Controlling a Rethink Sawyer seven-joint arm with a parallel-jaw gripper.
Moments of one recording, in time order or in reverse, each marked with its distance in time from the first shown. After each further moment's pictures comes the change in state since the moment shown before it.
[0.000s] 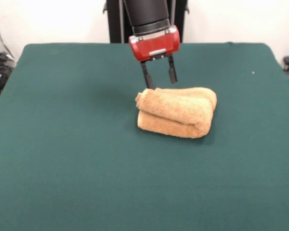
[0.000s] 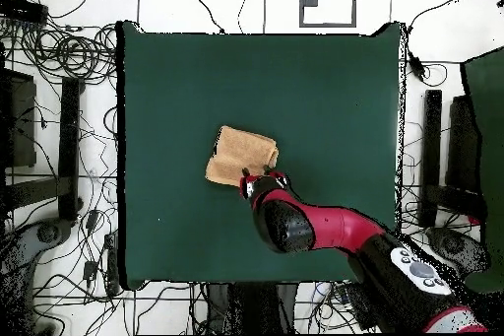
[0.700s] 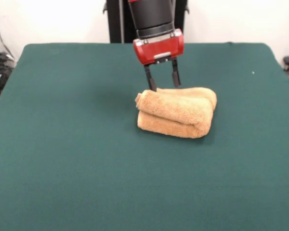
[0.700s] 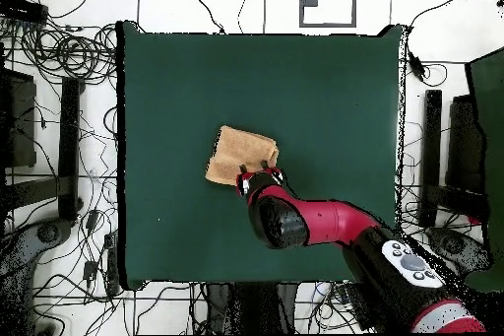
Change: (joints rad) arm 0.048 -0.001 -0.026 -0.039 -0.035 0.000 0.000
